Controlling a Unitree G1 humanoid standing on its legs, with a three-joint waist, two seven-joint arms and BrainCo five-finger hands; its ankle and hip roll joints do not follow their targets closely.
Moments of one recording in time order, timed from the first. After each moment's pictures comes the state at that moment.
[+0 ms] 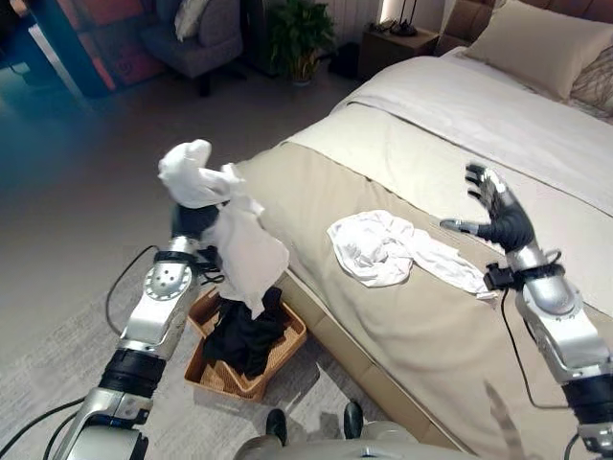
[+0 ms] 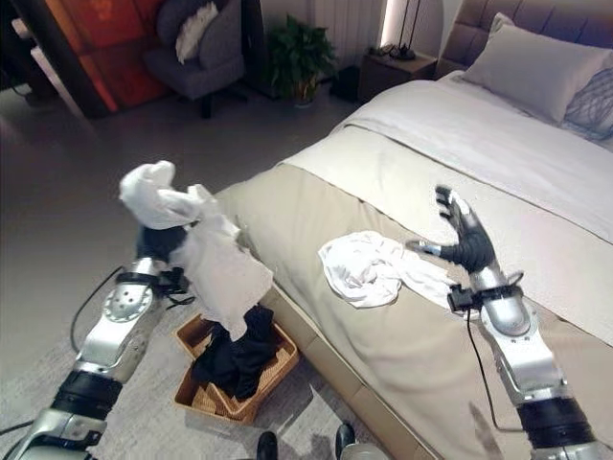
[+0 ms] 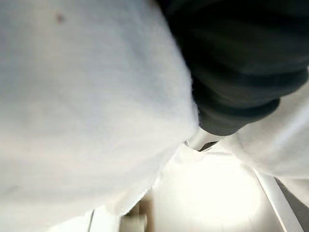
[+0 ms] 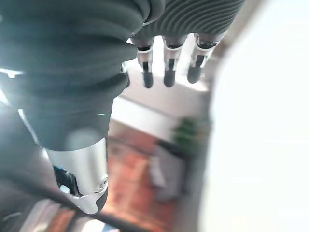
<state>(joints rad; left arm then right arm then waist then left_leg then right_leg) -0.22 0.54 -0.05 0.09 -0.48 -0.16 0.19 -0.04 -0.64 0.00 0.06 0.30 -0.09 -0.04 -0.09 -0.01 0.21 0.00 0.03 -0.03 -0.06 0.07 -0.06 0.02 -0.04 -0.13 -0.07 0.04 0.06</state>
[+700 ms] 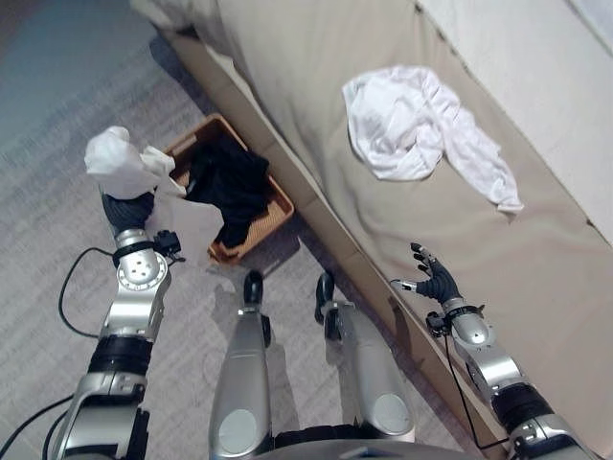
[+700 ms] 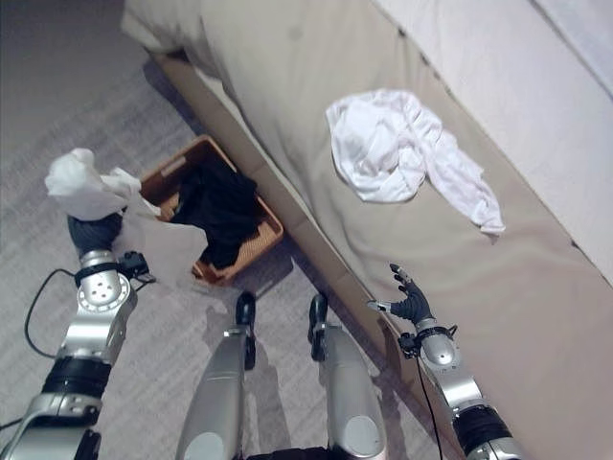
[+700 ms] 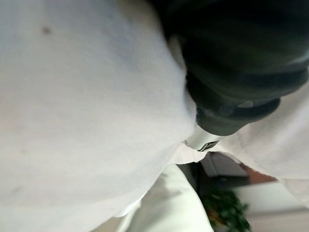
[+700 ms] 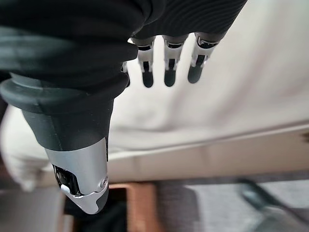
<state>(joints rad) -0.38 0.54 0.05 0.35 -0.21 -0.21 0.56 -0.13 -0.44 0.23 0.49 0.08 -0.16 -0.10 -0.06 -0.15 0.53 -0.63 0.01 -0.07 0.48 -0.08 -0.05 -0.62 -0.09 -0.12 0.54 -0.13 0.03</state>
